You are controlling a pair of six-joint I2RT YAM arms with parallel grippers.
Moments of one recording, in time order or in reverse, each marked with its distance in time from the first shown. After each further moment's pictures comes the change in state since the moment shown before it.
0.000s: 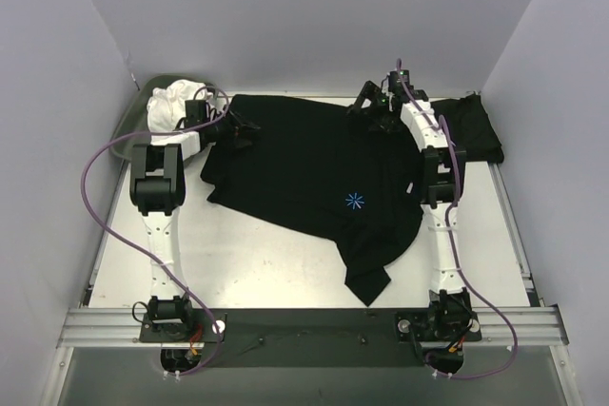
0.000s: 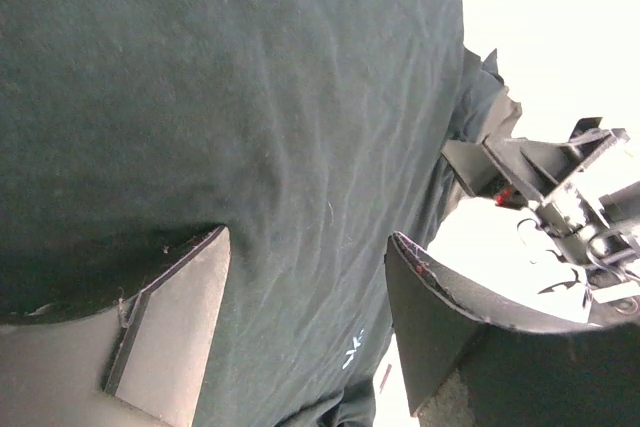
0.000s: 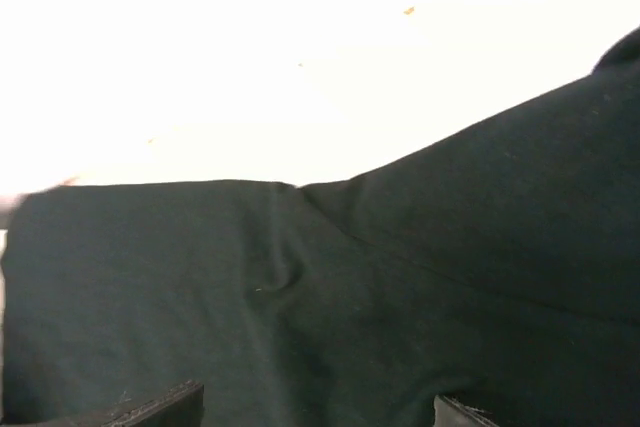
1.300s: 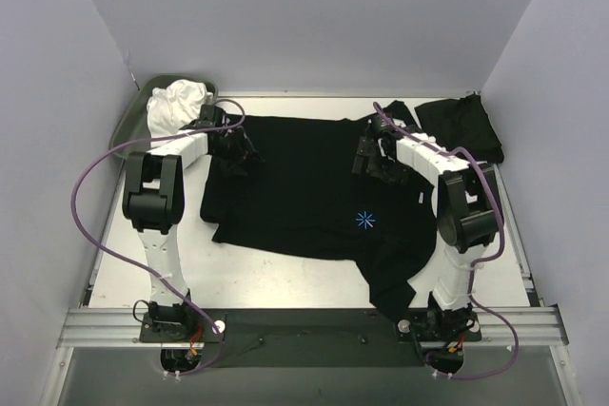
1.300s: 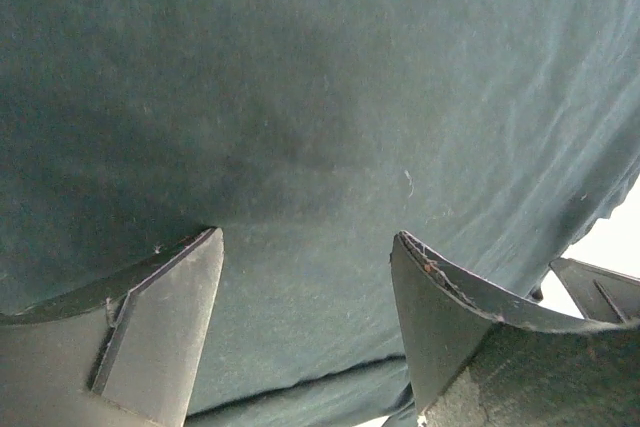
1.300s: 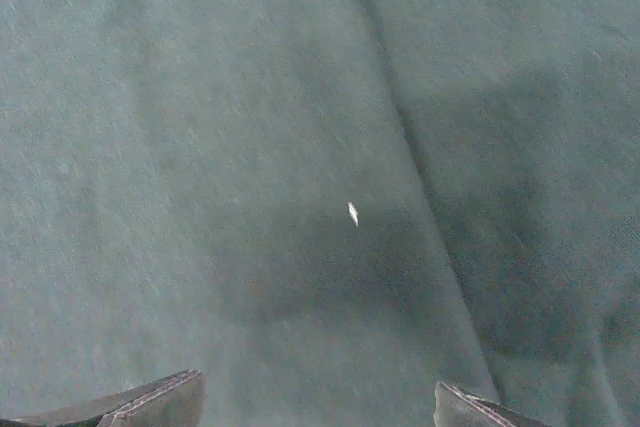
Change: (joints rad) left arm -0.111 -0.303 -0.245 -0.410 -0.291 0.259; right arm 0.179 -0.750 -1.062 0.002 0.421 -0.063
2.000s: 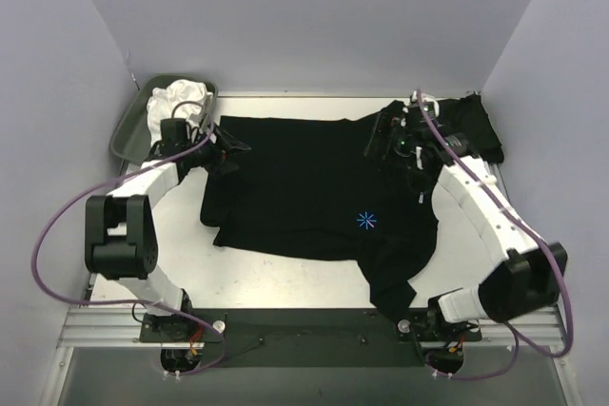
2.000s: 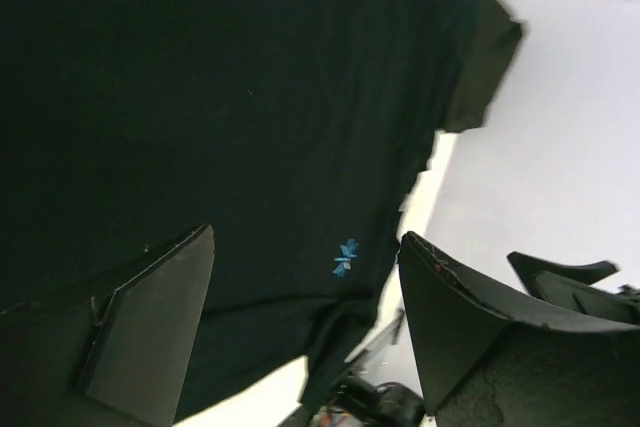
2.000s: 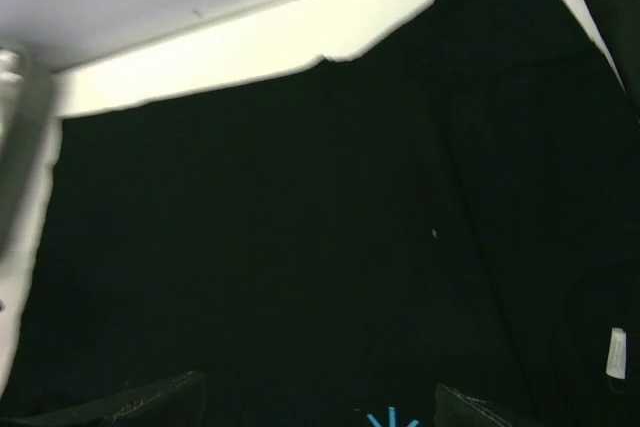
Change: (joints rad) left arm 0.139 -0.438 -0.423 0.400 0.252 -0.227; right arm -0.004 -0.525 -0.055 0.006 -0.108 -0.016
